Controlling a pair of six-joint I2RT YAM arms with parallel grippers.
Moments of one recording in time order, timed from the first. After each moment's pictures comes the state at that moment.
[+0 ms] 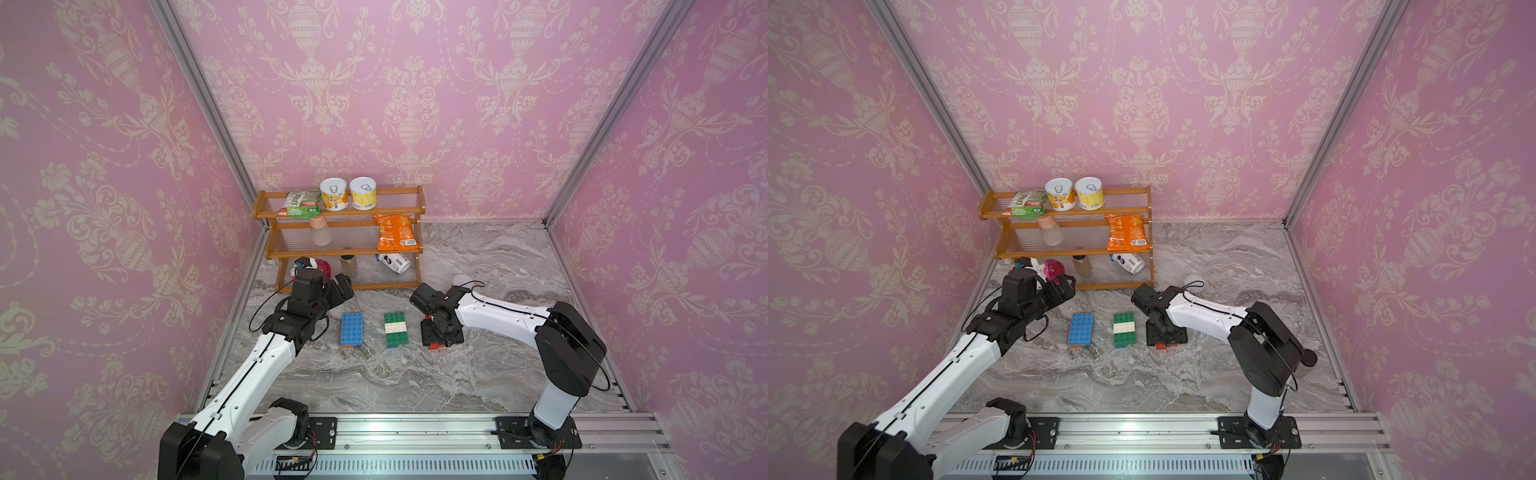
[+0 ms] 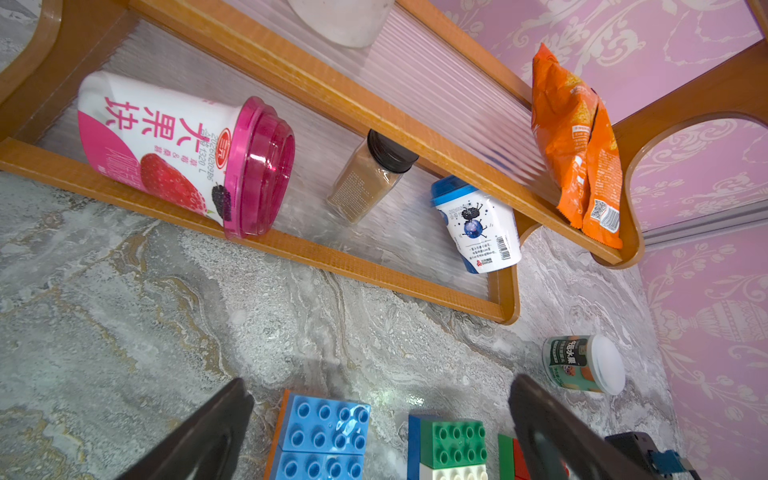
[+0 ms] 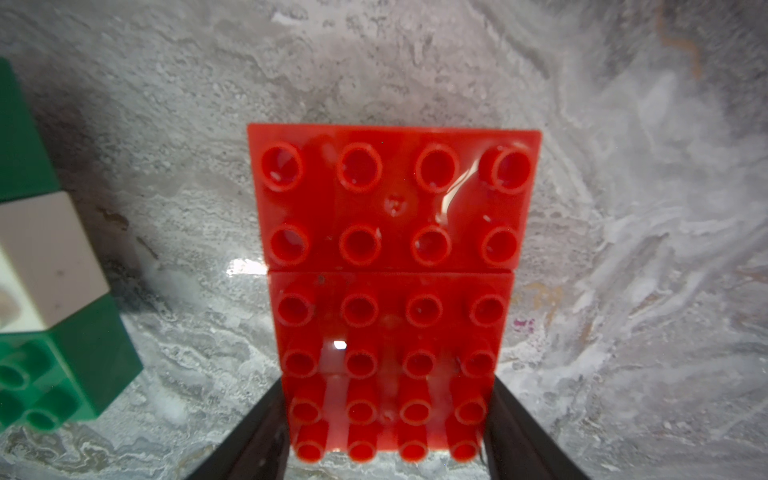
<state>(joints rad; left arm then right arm) -0.26 1.03 0.74 -0.32 -0.04 -0.69 0.79 1.77 1.18 -0.90 0.09 0.75</state>
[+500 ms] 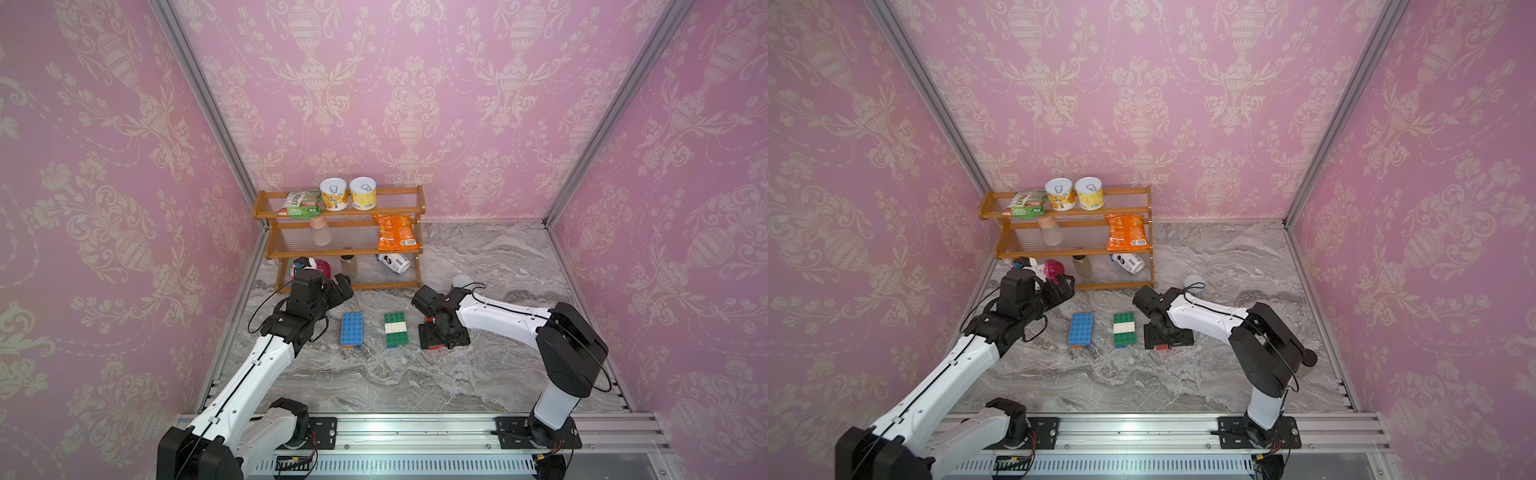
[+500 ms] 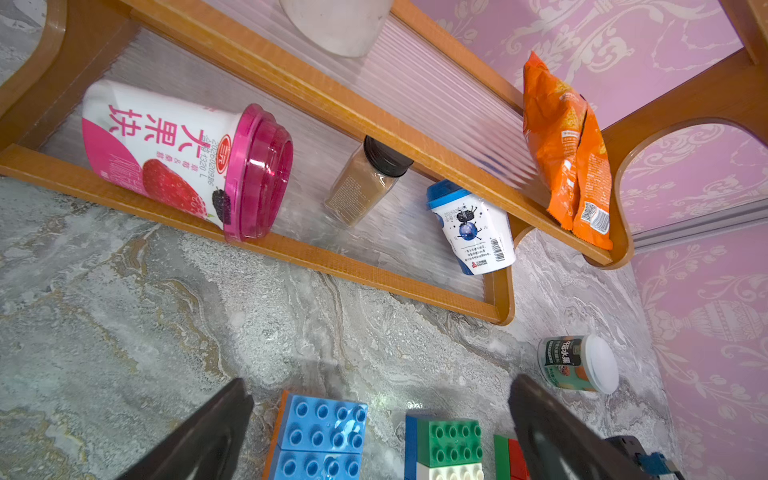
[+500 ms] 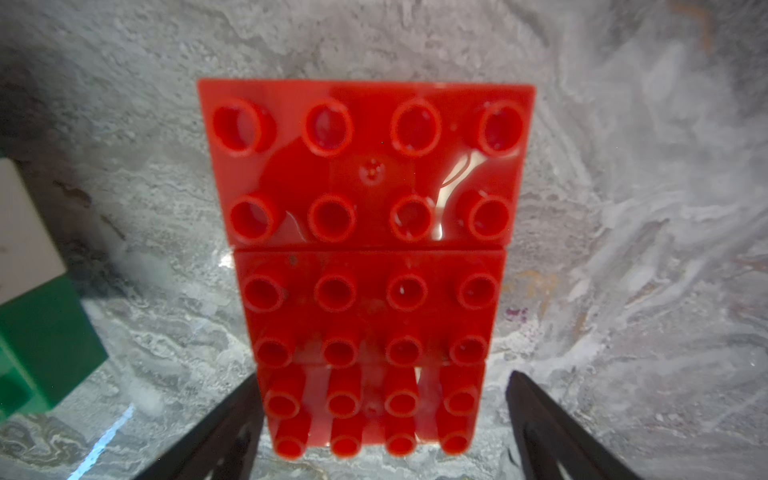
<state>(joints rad) -0.26 1.01 0.74 -0.33 -0.04 -0.69 0.79 1.75 1.17 -0.92 0.09 0.73</state>
